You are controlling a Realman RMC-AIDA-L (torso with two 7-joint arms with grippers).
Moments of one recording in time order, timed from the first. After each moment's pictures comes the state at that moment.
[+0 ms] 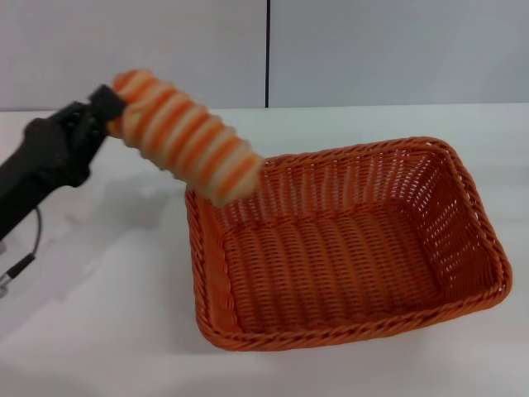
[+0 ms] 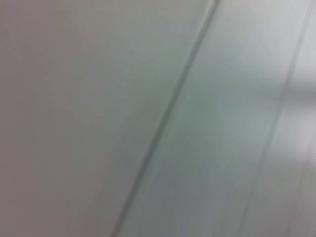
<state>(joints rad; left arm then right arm) -0.42 -2.06 0.01 0.22 1.99 1.84 -1.04 0.39 2.04 0.20 -0.25 1.54 1.43 -1.94</state>
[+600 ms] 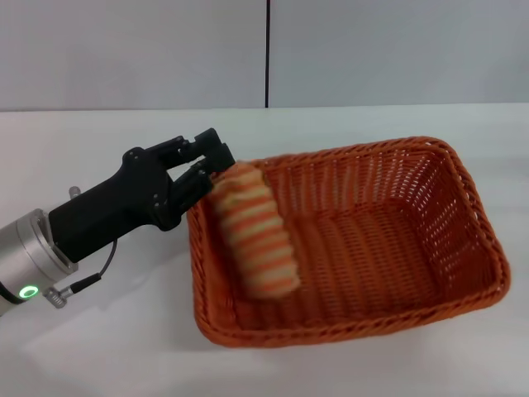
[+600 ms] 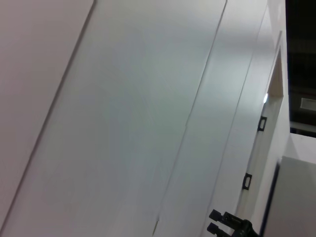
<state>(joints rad) -0.48 -2.07 0.25 0.15 1.98 1.78 -0.94 0.42 2.05 0.20 -0.23 1.55 1.40 -1.94</state>
